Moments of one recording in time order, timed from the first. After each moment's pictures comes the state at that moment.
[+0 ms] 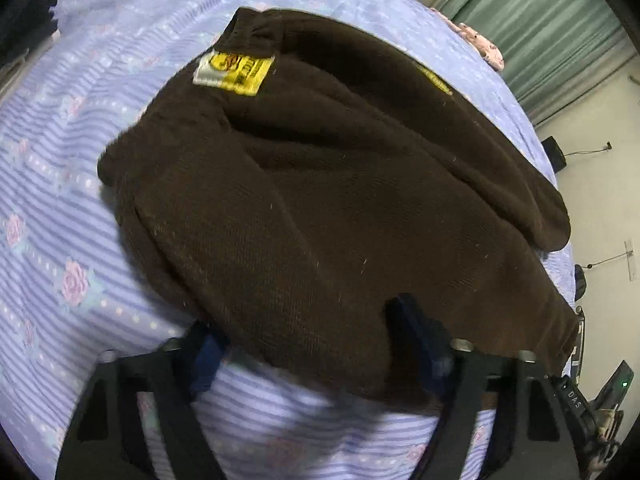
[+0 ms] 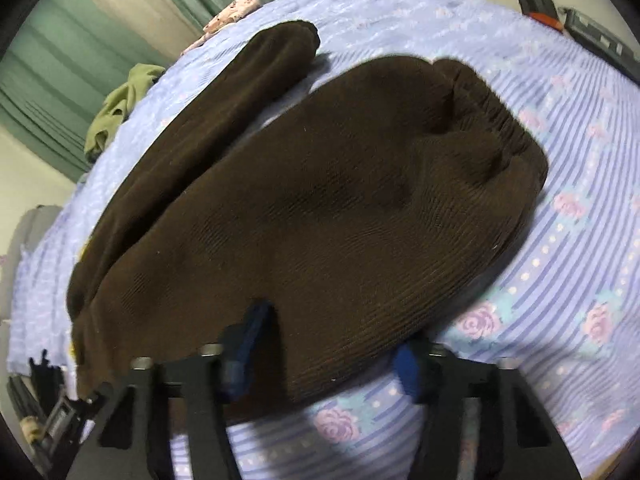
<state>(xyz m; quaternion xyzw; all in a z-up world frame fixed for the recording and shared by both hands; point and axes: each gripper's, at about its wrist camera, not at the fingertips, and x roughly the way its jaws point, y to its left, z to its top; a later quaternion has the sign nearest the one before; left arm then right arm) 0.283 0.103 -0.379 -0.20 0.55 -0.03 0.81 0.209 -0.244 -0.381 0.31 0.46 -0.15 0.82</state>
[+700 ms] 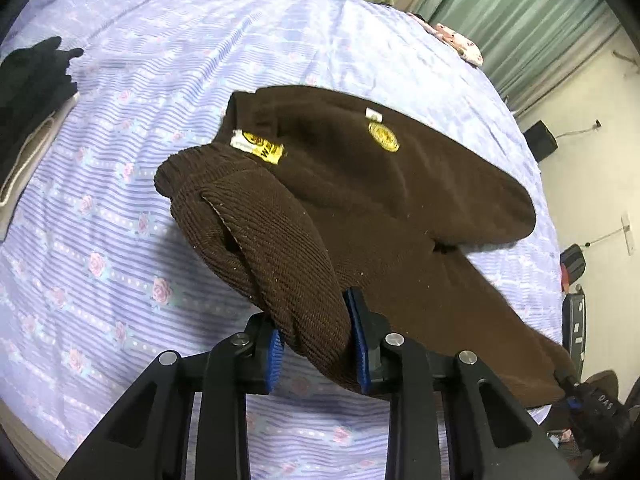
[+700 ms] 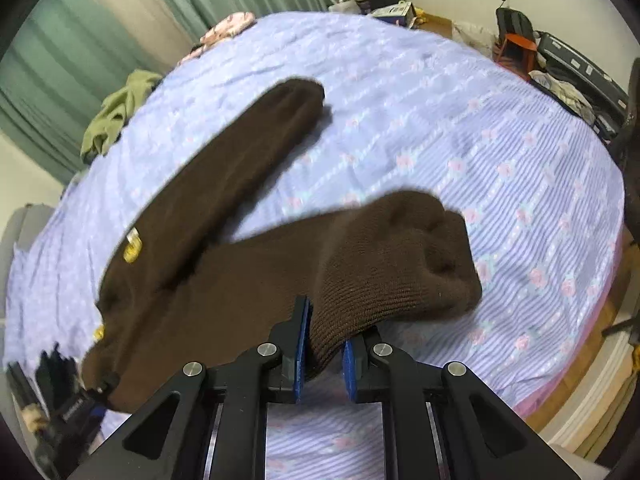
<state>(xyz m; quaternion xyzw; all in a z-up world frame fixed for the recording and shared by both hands) 0.265 0.124 -0.278 -0.17 0.56 -0.04 0.81 0.165 -0.220 -0.249 0.29 0.47 -0.20 0.81</state>
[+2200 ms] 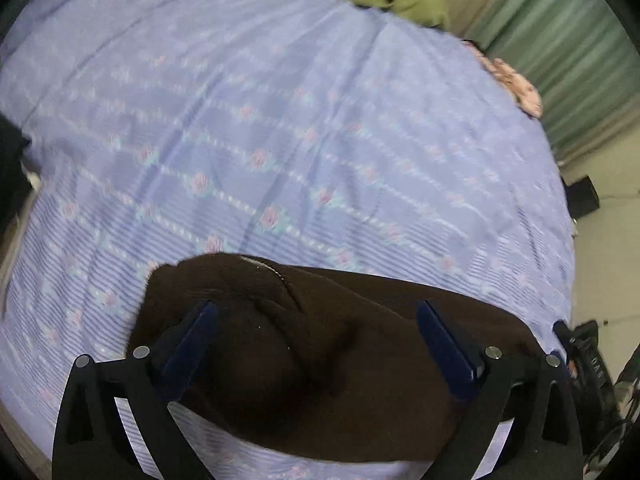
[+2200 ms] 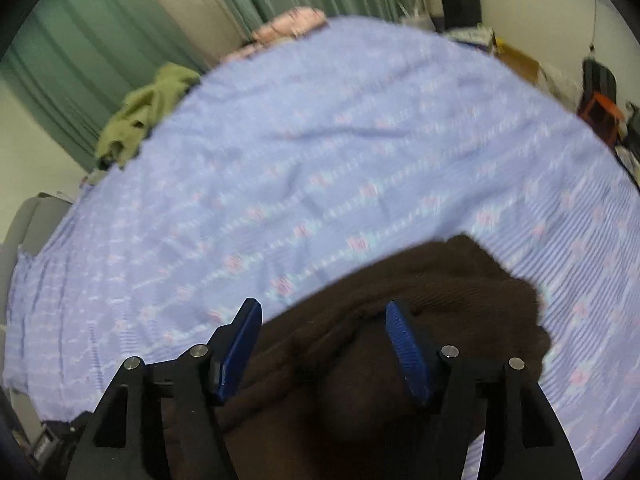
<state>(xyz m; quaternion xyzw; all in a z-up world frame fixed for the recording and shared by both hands) 0.497 0.093 -0.243 -0.19 0.56 0.05 0.81 0.481 -0.266 -0.260 0.24 0.45 -0.11 0.85</state>
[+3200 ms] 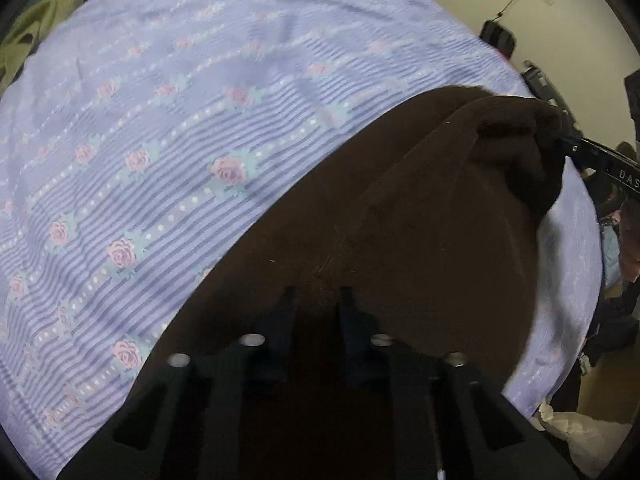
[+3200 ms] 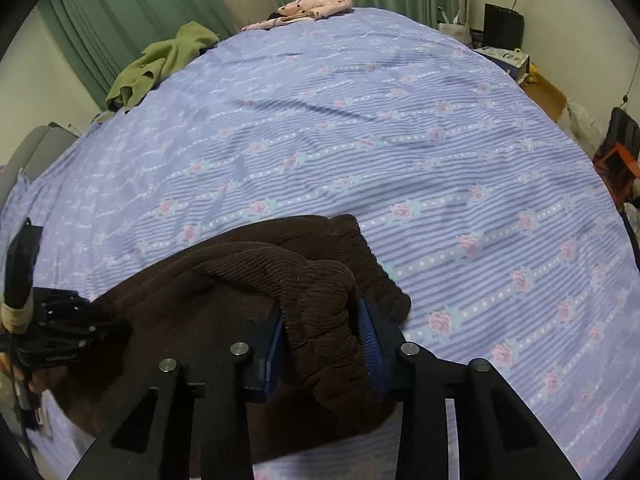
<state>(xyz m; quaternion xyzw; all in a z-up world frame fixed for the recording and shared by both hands) 0.535 -0.072 -0.328 0.16 0.60 -0.35 0.71 0.434 -0.341 -0.299 0.15 0.49 -0.05 0.85</state>
